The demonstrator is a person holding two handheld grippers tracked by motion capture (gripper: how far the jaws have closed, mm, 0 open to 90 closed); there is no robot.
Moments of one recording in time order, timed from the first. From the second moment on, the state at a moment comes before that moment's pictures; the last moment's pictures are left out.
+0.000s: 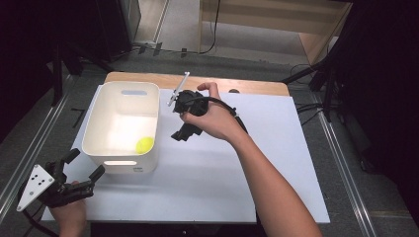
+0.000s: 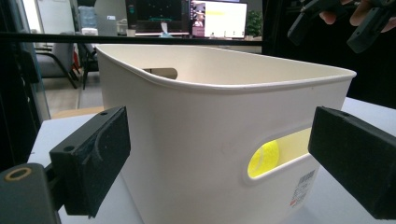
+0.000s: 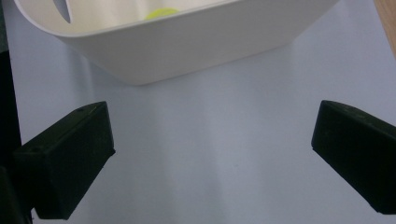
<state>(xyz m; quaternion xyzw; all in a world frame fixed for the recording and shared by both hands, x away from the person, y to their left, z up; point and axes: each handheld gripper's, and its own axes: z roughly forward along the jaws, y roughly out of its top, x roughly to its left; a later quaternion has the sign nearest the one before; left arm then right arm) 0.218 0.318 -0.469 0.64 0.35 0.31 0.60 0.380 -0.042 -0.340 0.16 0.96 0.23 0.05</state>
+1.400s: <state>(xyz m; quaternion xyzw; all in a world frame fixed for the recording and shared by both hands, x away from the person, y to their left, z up) 0.218 0.316 -0.469 0.65 0.35 0.32 0.60 0.348 -0.149 -0.376 0.24 0.93 0.26 0.07</state>
